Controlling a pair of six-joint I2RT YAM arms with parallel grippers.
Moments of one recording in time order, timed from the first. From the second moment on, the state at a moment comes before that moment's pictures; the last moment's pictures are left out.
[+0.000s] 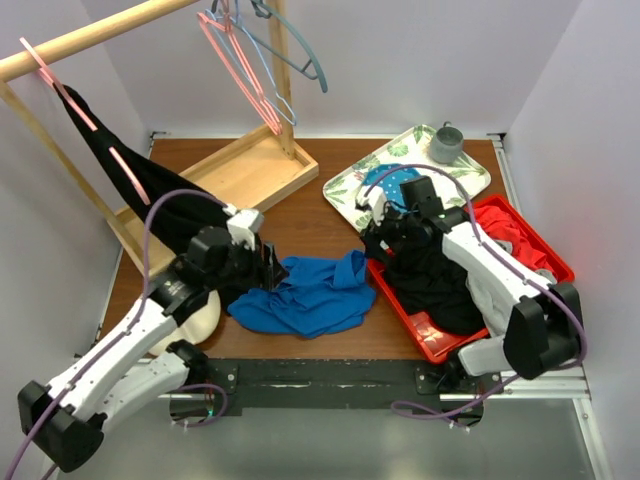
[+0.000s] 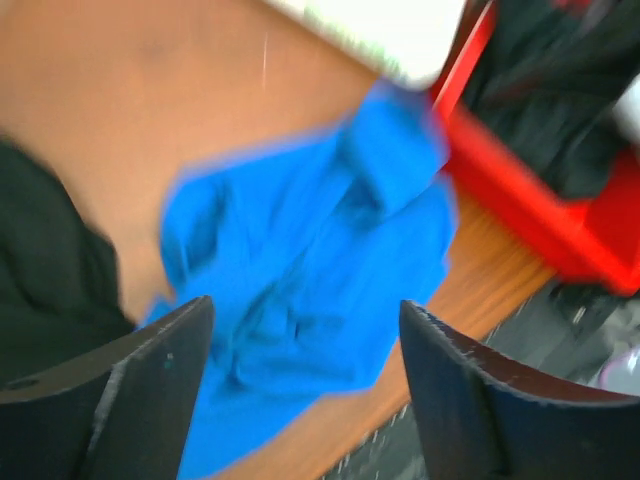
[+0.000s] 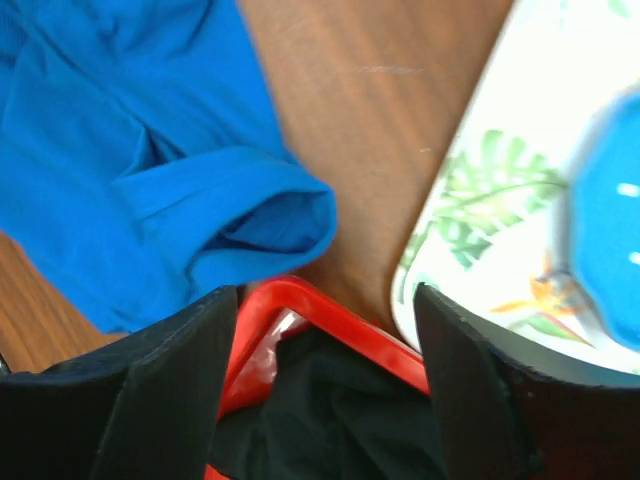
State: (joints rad) left arm -0.58 0.82 0.69 -0.44 0.17 -0.38; right arm 0.41 1.39 1.04 -0.56 -0.45 -0.50
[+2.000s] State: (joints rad) left arm -0.25 1.67 1.92 -0.44 0.01 -0.64; right arm 0.28 1.20 0.93 -0.48 -0.73 -0.50
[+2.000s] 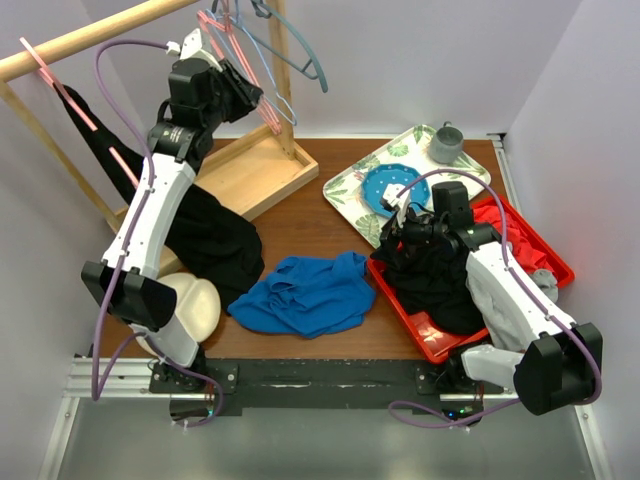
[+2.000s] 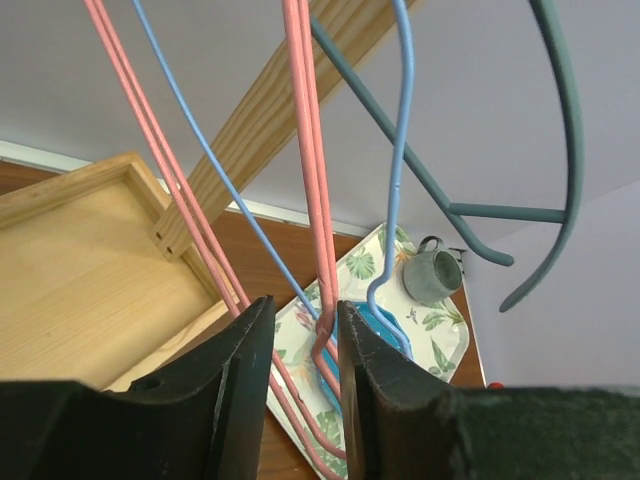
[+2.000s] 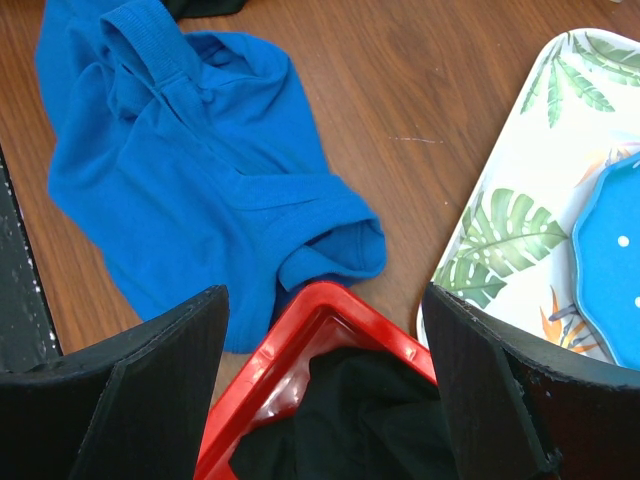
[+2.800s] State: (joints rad) left arm -0.25 1.68 1.92 -0.48 -0.13 -0.55; right arm 0.27 1.20 0.93 -0.48 -0.73 -0.50
